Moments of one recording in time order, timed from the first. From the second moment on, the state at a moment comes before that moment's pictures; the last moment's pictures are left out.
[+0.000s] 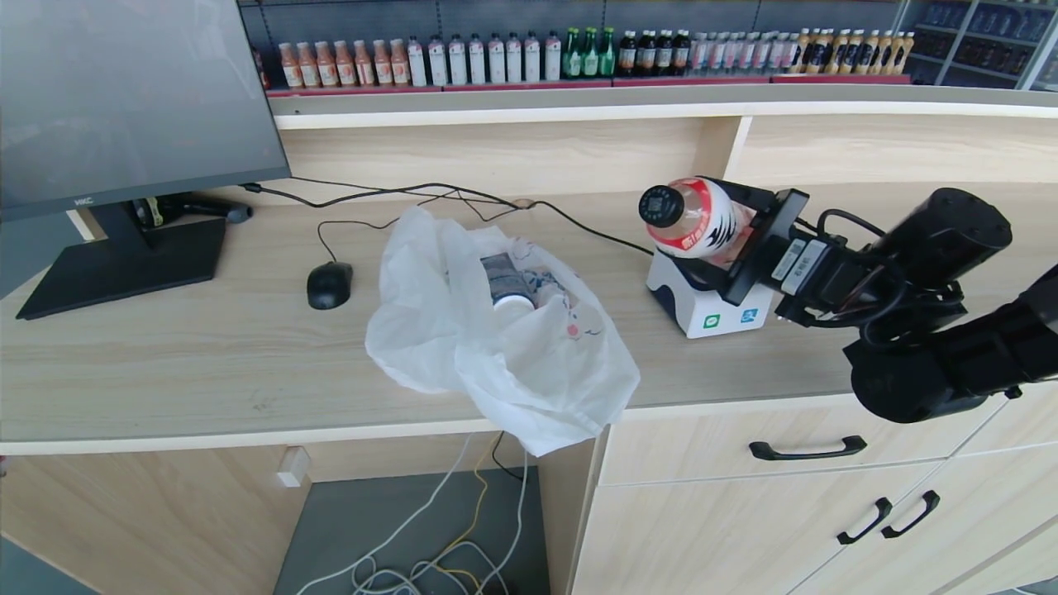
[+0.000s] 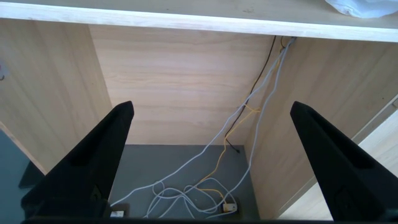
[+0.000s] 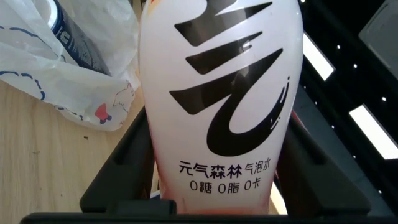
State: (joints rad) left arm 0.00 0.00 0.00 0.00 0.00 -0.01; right arm 0.20 2.02 -1.05 -1.49 0.87 -0.91
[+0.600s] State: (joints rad) left arm 0.00 0.00 0.00 0.00 0.00 -0.01; right arm 0.20 2.02 -1.06 -1.49 0.87 -0.92
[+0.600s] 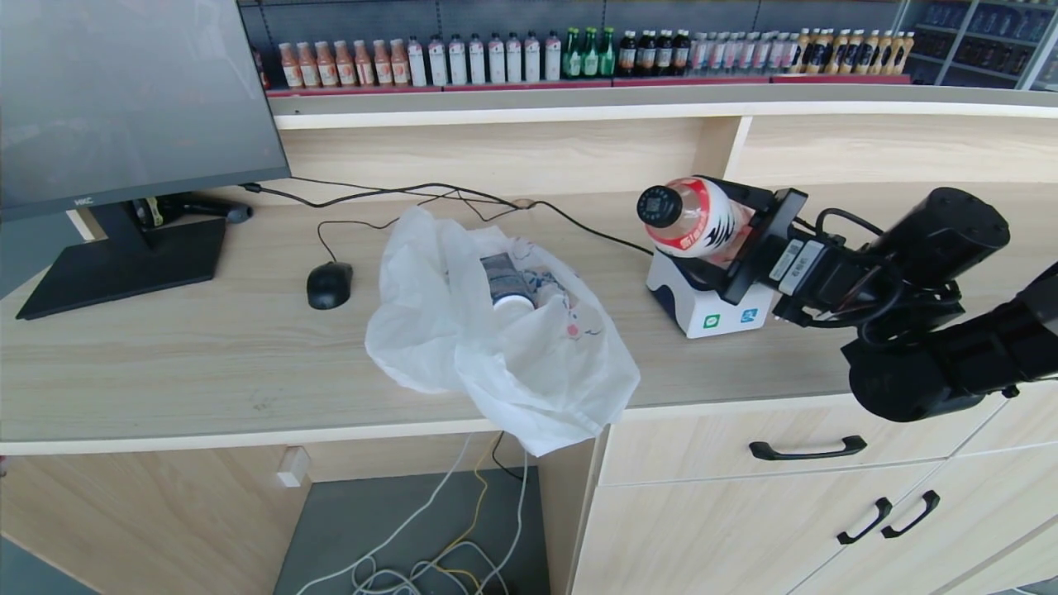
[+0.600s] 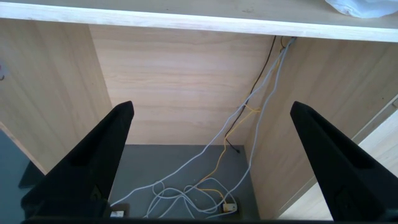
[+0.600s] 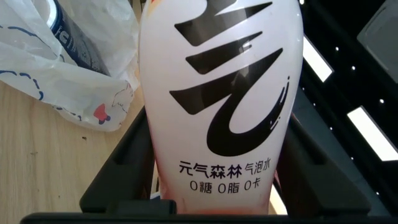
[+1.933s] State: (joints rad) left arm 0.00 0.00 0.00 0.00 0.00 -0.01; right arm 0.24 1.83 -0.84 -1.51 0.58 -0.53
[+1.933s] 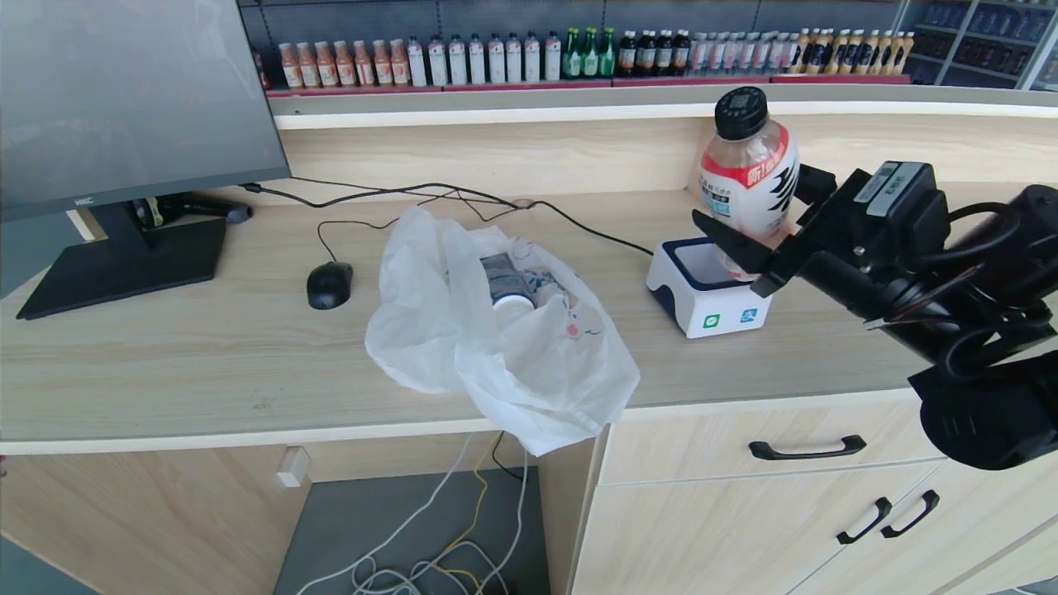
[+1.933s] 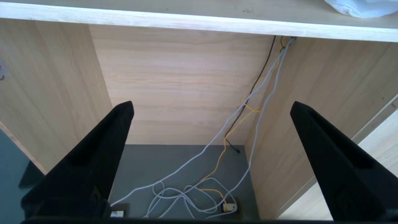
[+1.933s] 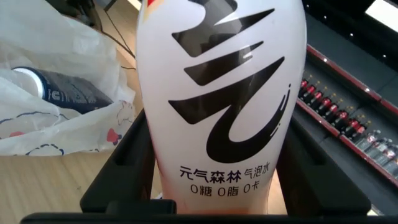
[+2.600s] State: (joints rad) left arm 0.00 0.00 0.00 0.00 0.00 -0.01; right arm 0.24 1.78 -0.74 -1.57 0.39 -0.20
